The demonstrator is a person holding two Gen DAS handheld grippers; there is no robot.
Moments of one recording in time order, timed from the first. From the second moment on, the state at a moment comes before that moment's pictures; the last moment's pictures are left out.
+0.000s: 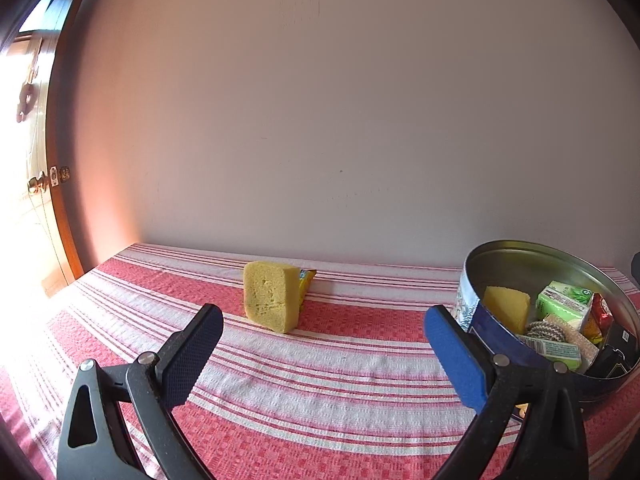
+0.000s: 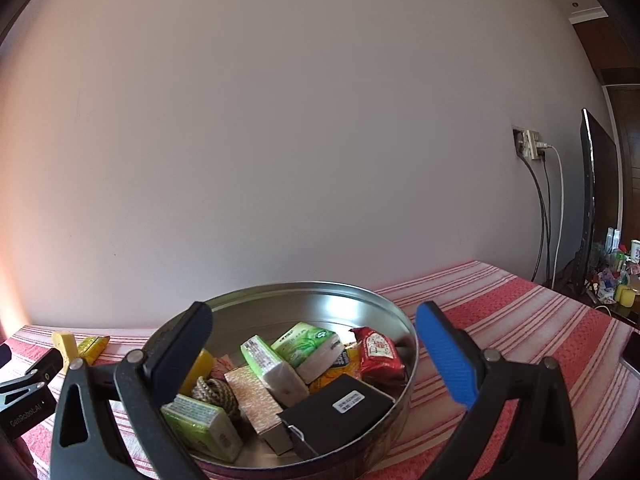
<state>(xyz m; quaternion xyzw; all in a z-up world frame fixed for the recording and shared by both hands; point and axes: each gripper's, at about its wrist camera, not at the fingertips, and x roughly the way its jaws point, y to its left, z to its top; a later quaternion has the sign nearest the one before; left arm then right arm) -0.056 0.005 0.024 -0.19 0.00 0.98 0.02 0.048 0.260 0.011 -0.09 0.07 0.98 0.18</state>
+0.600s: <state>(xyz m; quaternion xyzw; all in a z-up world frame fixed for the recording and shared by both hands) -0.126 -0.072 0.010 -0.28 -0.03 0.96 -0.01 0.021 0.140 0.003 -0.13 0.06 0.98 0.10</state>
